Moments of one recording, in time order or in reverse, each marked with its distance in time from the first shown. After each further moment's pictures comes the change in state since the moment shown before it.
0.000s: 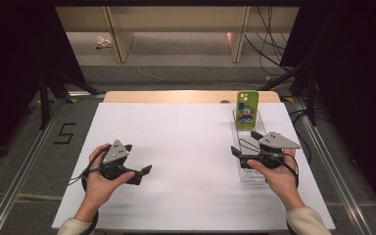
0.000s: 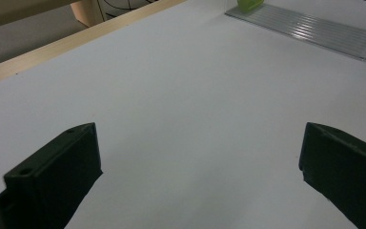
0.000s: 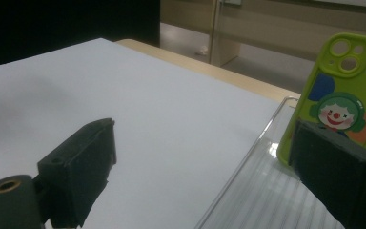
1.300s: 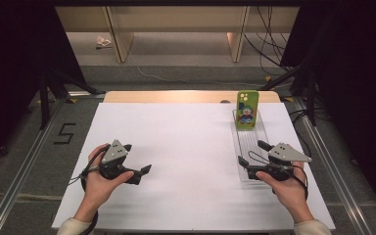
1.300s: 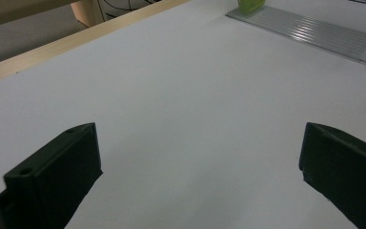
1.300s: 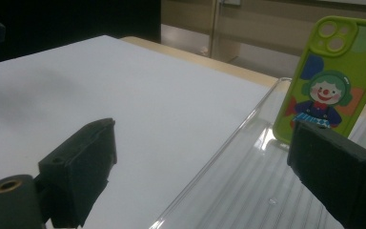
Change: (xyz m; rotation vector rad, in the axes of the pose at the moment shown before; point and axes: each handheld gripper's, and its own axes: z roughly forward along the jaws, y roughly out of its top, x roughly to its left) left arm 0.002 -0.001 0.000 -0.004 -0.002 -0.011; right arm 0.002 -0.022 -0.027 -0.013 0.003 0.009
